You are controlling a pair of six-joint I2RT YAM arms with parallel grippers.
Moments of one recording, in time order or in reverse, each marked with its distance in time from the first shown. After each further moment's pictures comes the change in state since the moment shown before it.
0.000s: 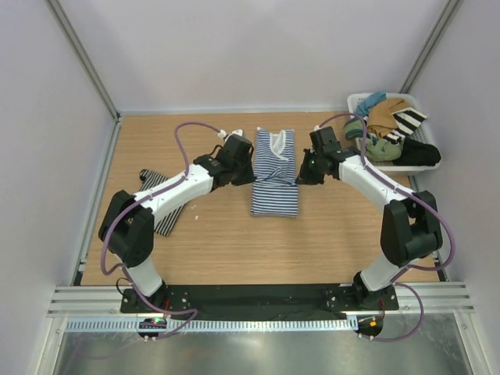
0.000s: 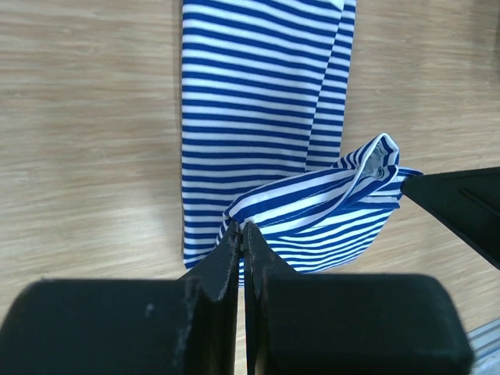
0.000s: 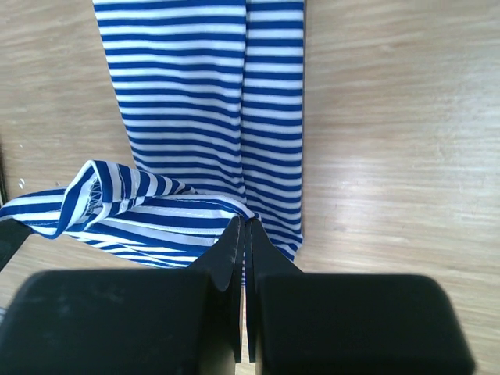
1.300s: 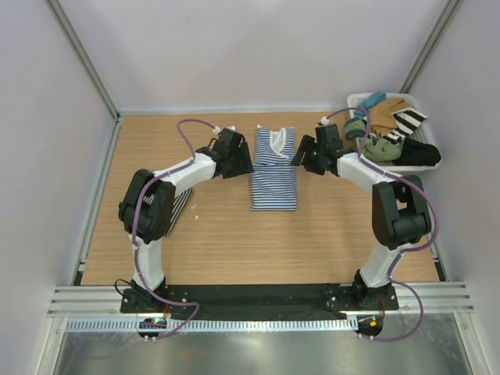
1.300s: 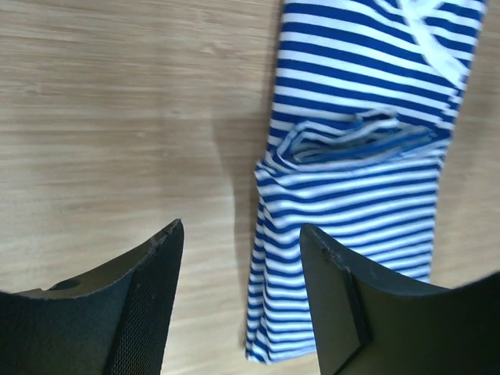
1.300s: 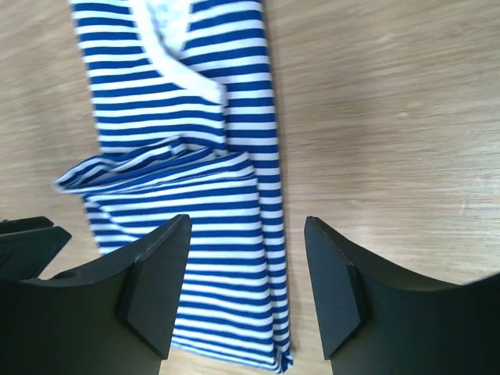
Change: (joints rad) left arm 0.152 0.285 0.125 0.099 0.058 0.098; right arm -0.083 0.192 0.020 0.333 0.033 0.008
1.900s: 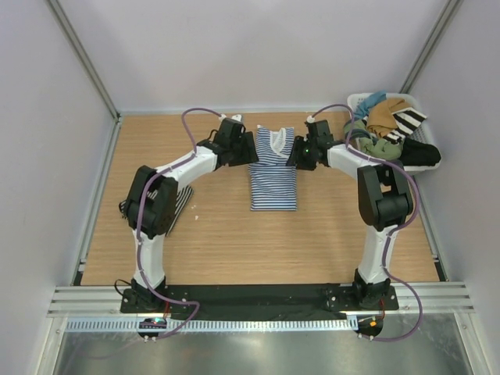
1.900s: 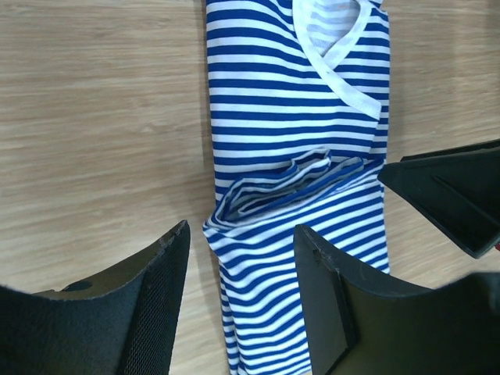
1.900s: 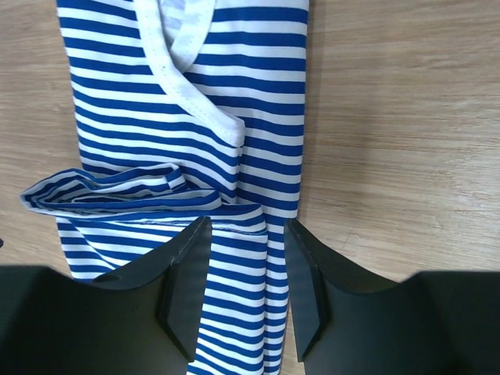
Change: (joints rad) left arm 0.020 0.021 0.086 0.064 0.104 0.091; right arm 0.000 0.179 0.151 -0.010 -0.116 -0.130
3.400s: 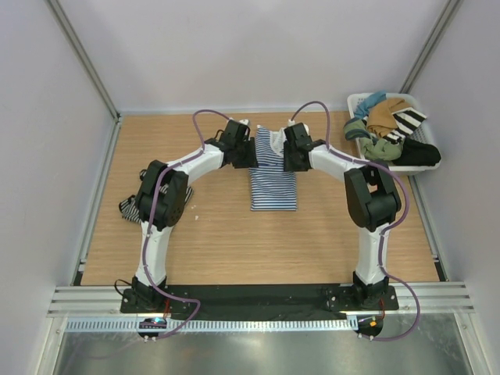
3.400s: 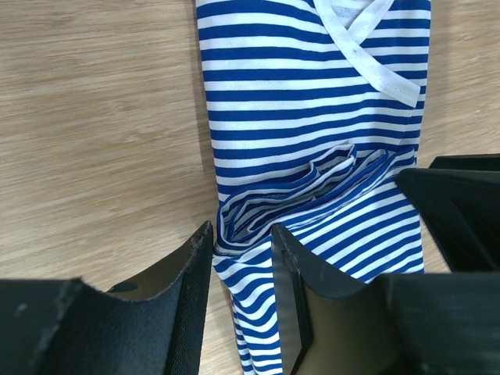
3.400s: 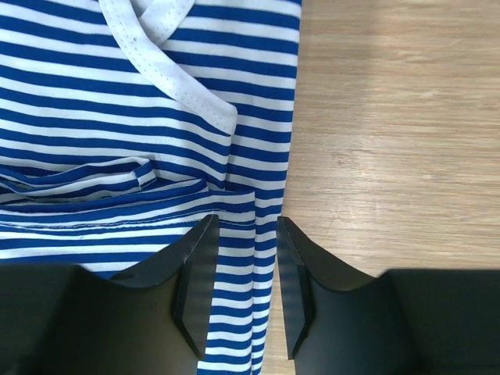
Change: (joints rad) left arm 0.005 0.140 0.108 -0.056 0.060 0.072; right arm 0.144 0.050 0.082 -0.126 0.362 -0.115
